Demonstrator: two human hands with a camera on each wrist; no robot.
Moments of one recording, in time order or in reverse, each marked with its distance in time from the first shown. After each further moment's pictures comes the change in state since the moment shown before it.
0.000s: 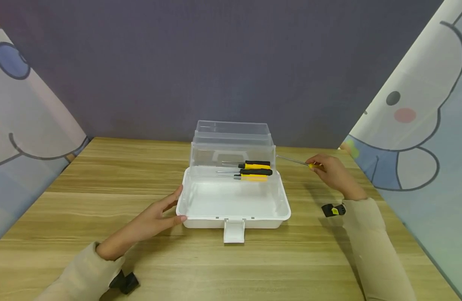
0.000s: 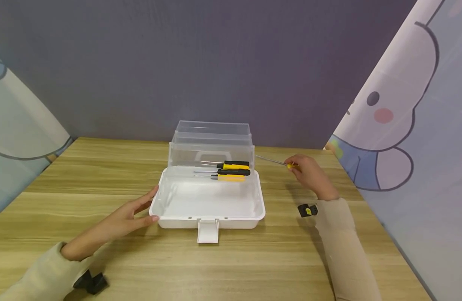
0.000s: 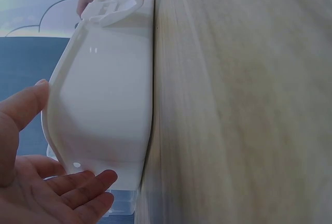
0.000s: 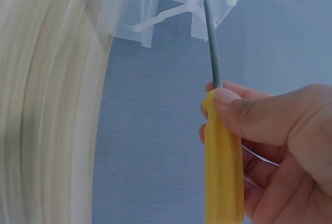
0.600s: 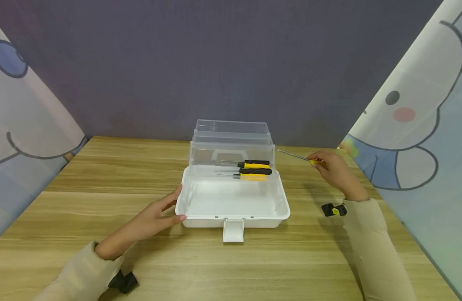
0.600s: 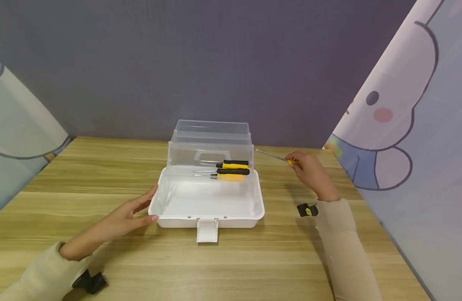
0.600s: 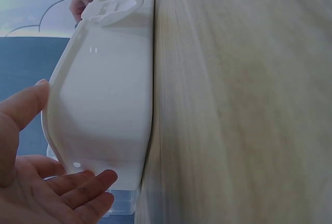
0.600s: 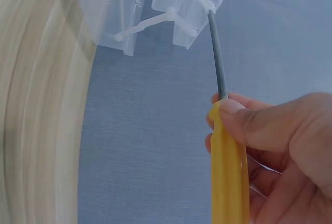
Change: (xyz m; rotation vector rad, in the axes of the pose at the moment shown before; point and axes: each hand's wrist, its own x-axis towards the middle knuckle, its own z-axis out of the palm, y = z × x) left_hand 0.000 0.001 0.000 0.006 -0.001 -0.005; right_hand 0.000 -0.011 -0.007 -0.023 0.091 -0.002
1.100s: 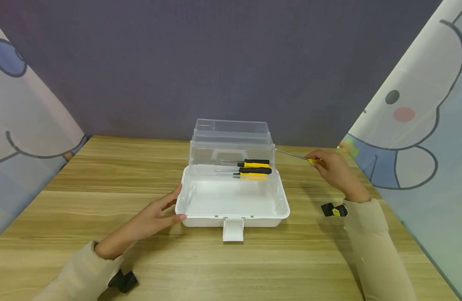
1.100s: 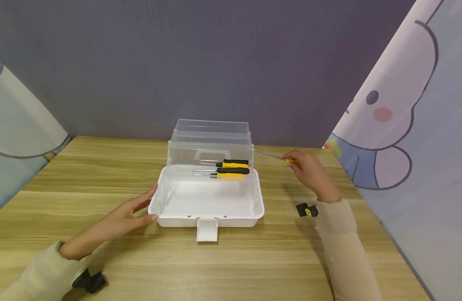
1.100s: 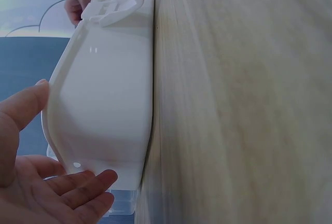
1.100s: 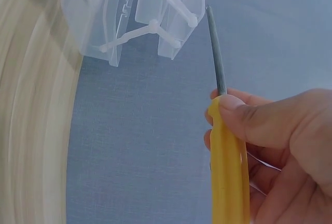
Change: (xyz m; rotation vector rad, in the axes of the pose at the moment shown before) left_hand 0.000 0.002 0.000 0.012 0.006 -0.005; right_hand -0.001 -0.012 -0.005 0.009 0.015 -0.046
